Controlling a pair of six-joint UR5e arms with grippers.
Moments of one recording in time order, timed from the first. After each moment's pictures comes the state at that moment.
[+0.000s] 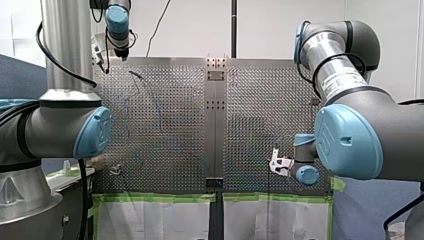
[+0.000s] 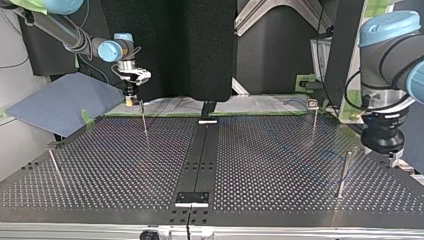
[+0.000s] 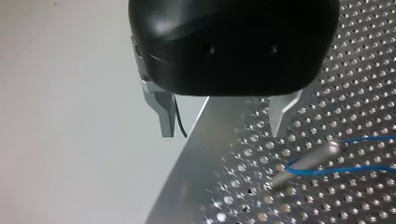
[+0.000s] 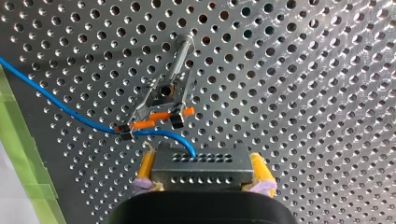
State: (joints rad) left arm 0.11 -1.45 -1.53 -3.46 -1.79 -2.01; right arm 1.79 -0.68 1.77 -1.04 1.42 1.73
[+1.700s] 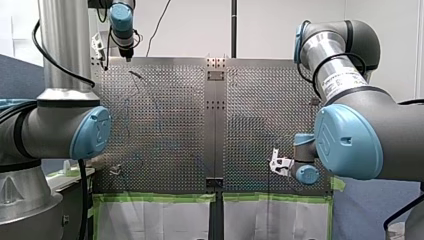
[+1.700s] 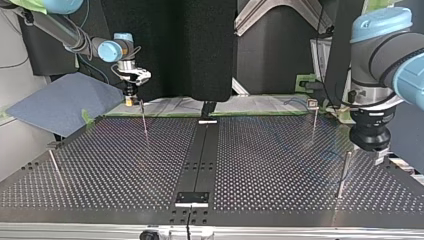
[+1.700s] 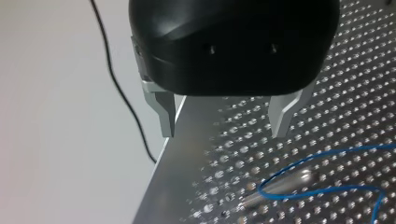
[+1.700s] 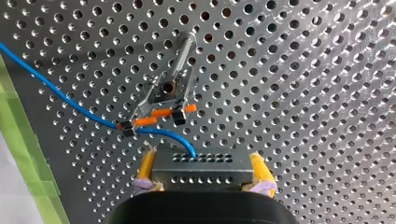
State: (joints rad) left arm 0.05 -1.46 -1.53 -3.49 -1.80 -1.89; right arm 1.79 -0.68 1.77 -1.03 1.42 1.73
